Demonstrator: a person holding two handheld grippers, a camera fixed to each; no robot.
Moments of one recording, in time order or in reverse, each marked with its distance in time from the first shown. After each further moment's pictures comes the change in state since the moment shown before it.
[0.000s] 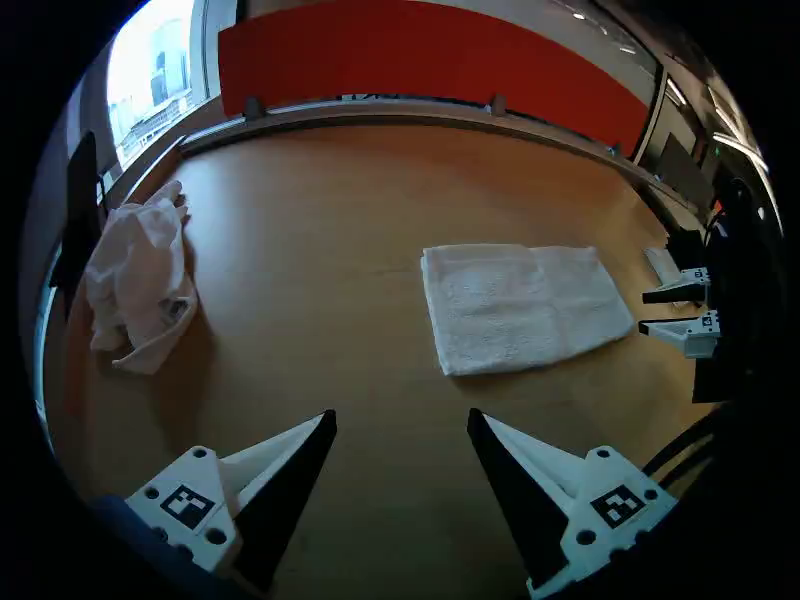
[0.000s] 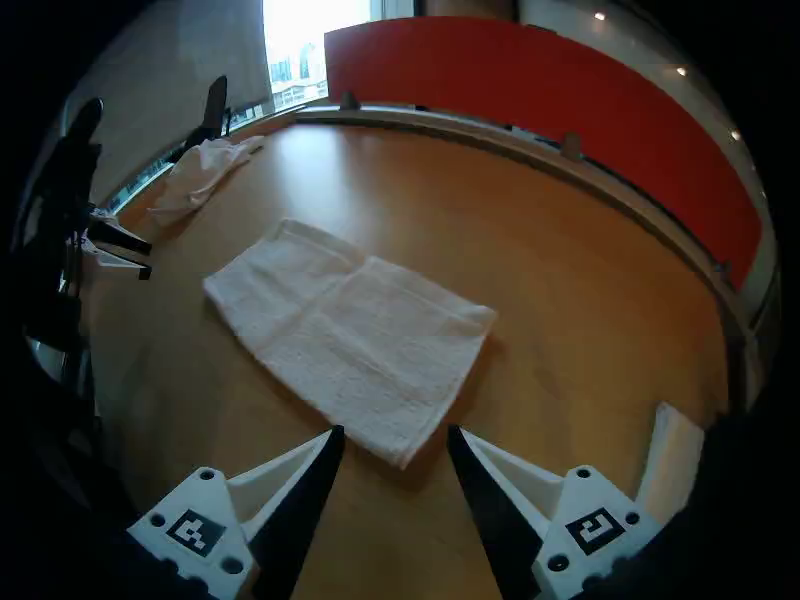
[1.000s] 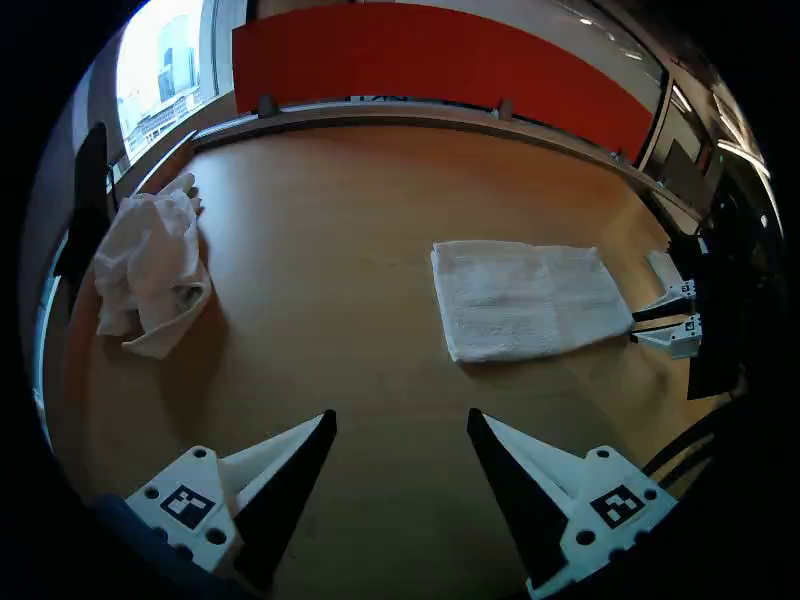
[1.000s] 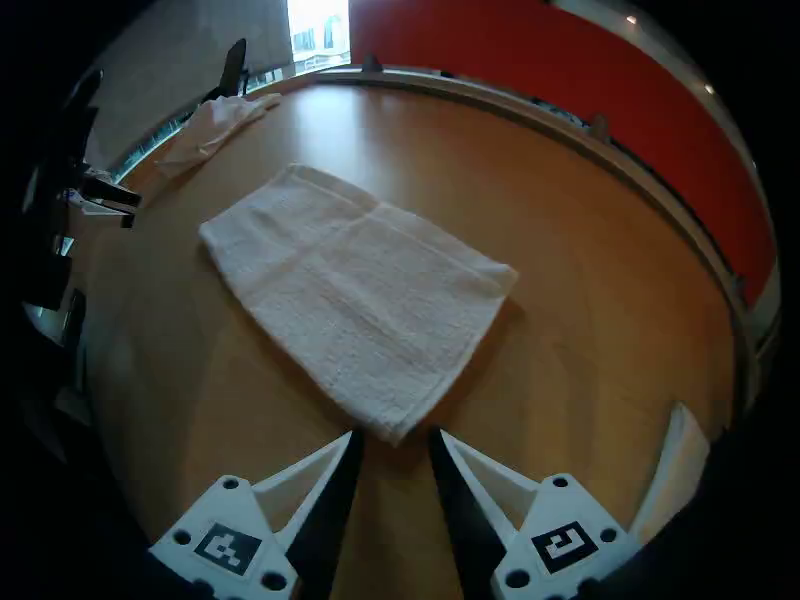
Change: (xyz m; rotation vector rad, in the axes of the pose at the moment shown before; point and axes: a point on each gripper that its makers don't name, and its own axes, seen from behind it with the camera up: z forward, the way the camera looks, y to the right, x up) left arm -0.010 -0.008 -0.014 0.009 0.007 -0.021; right arm -0.032 0.006 0.012 0.039 -0.110 -0.072
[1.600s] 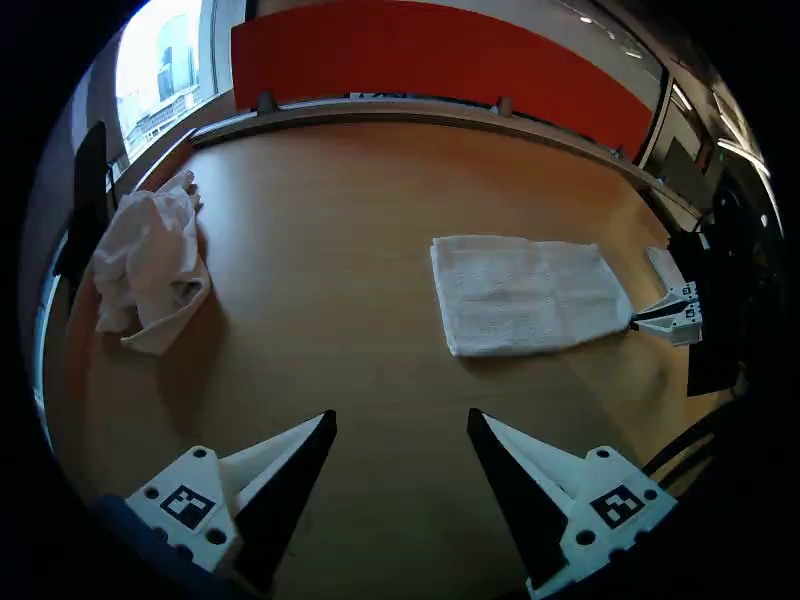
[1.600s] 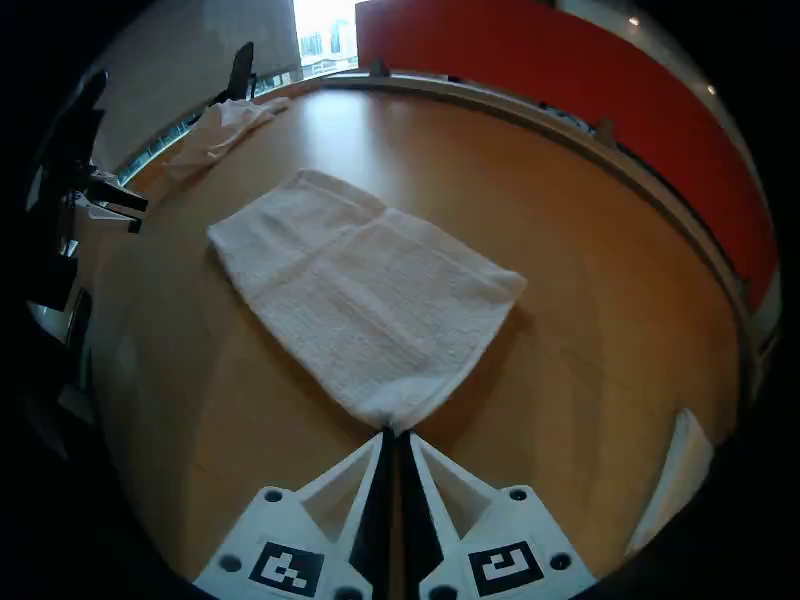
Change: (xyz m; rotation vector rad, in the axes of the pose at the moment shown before) left arm -0.005 0.002 0.001 0.000 -0.007 0.001; right arm 0.005 -0.002 0.000 0.017 0.025 -0.011
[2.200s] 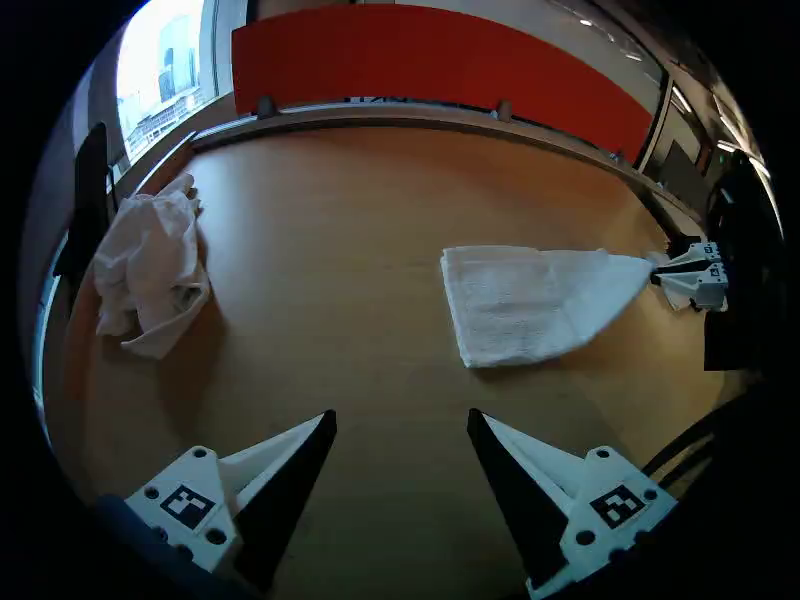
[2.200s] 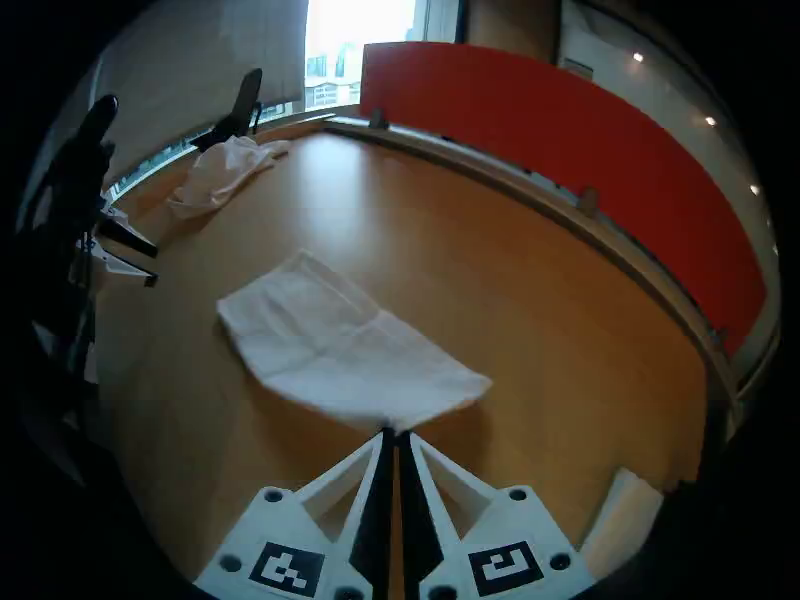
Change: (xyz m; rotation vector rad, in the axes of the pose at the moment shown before) left arm 0.006 0.003 -0.001 -0.001 0.013 -0.003; right arm 0.077 0.012 -0.052 -0.077 0.134 -0.070
